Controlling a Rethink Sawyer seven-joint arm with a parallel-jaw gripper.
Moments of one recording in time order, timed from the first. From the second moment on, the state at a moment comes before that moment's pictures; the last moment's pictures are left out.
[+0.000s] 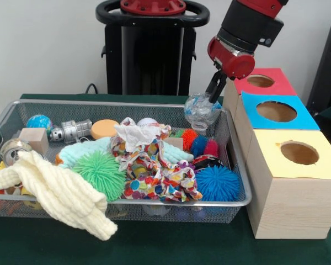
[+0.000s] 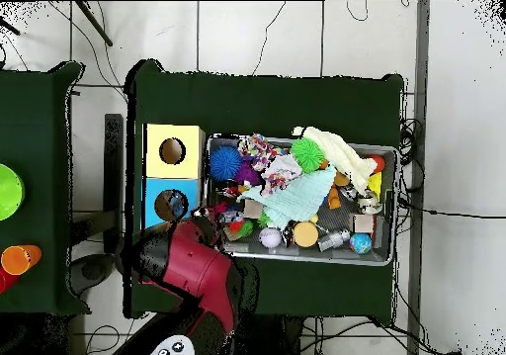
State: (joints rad) arm 0.48 -0.45 -0.63 1.80 0.56 0.38 2.66
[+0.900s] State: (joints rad) arm 0.33 -0.59 -0.56 1.82 0.46 0.38 2.66
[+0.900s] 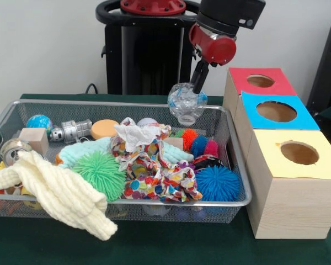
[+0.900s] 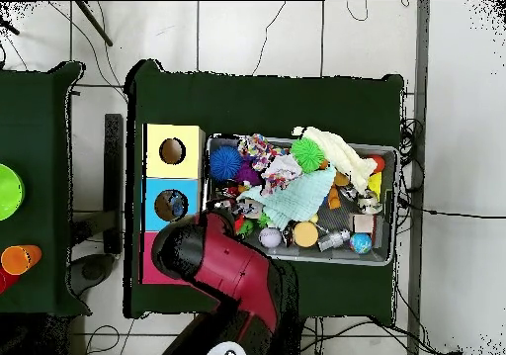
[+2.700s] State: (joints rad) arm 0.44 -0.60 -0.54 1.82 0.44 0.46 2.66
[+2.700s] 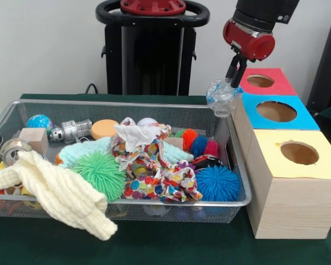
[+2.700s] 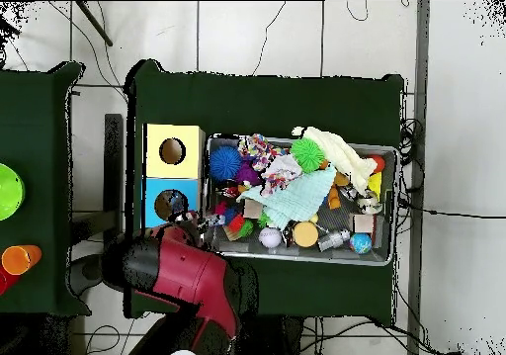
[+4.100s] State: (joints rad) arm 0.51 -0.54 -0.59 1.76 0.47 0.56 2.66
